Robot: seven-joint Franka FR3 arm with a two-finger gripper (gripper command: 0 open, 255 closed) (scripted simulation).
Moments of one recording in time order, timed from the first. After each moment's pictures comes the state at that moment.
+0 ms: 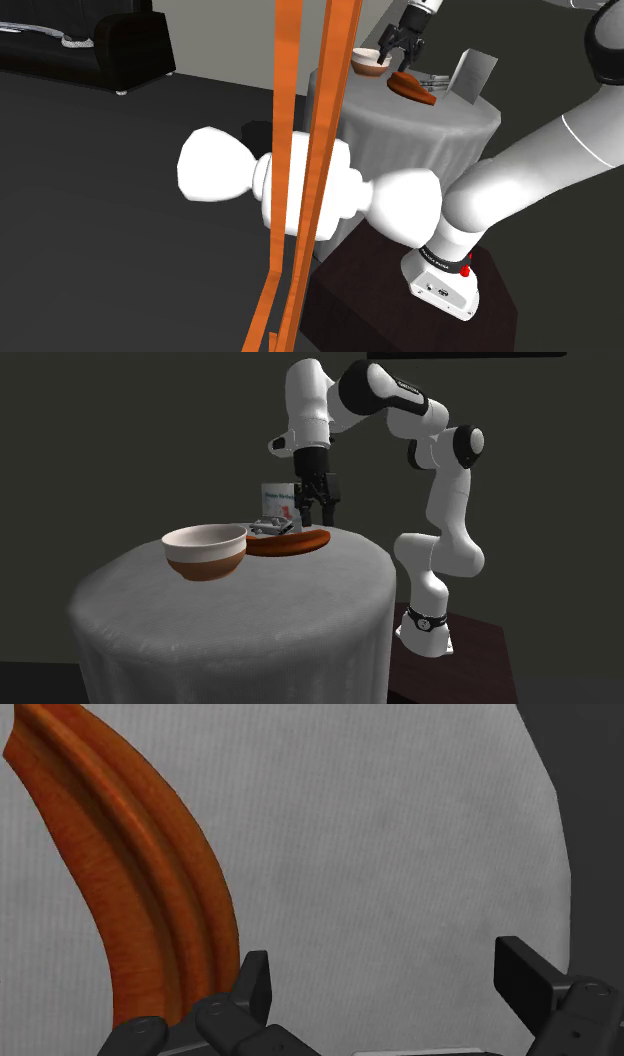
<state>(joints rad) -0.13 -0.43 -0.41 -1.97 0.08 1.61 -0.01</state>
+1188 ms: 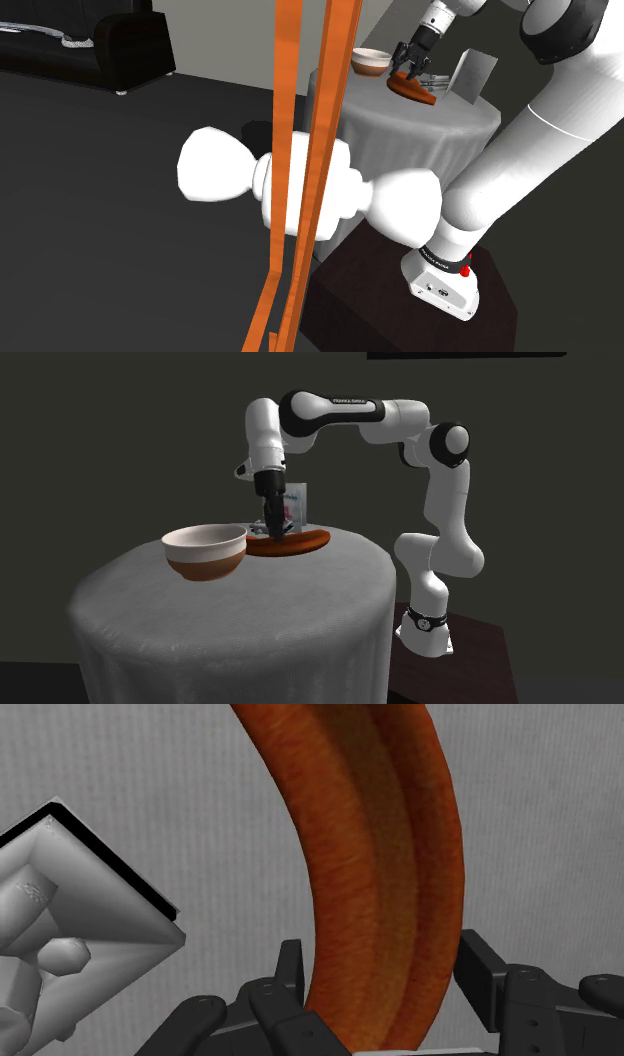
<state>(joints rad) -0.18 -0.18 -0.64 -1.84 0.24 1.63 -0.16</state>
